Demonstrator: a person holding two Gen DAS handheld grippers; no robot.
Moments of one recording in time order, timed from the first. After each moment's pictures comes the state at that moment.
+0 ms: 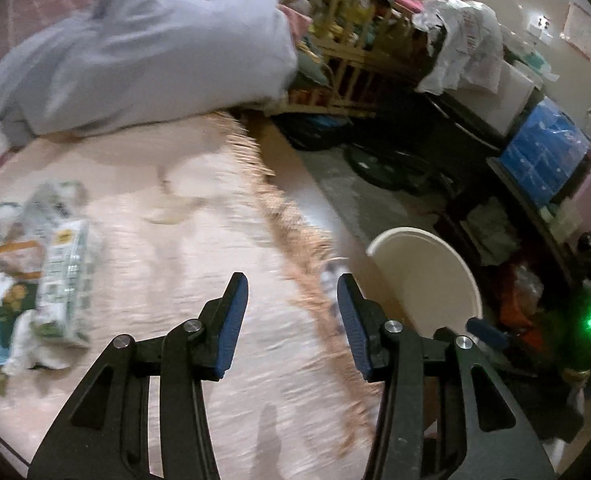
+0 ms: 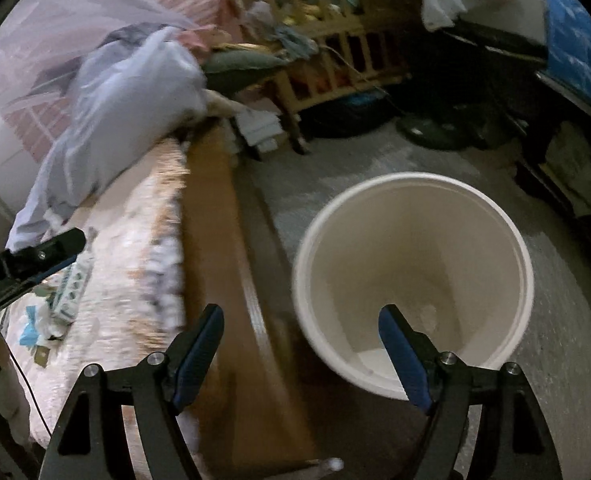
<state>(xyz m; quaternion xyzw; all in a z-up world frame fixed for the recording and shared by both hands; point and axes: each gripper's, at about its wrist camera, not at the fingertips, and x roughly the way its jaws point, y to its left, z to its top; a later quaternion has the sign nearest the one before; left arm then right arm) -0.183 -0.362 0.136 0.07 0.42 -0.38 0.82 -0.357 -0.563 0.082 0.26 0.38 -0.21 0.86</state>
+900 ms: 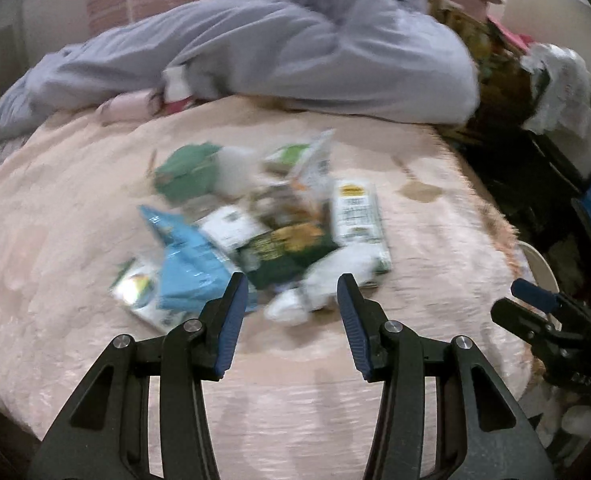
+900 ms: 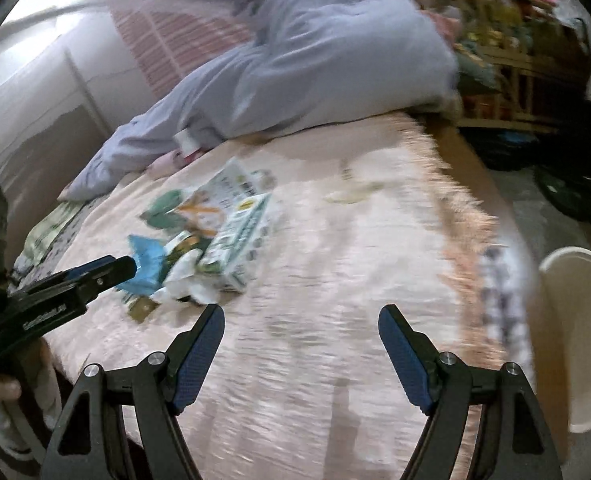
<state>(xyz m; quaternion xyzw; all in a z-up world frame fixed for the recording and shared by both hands) -0.121 -0.135 0.126 0.05 0.44 -0.22 0.87 -0.227 -0.378 0.114 0.17 0.39 -0.01 0.90</state>
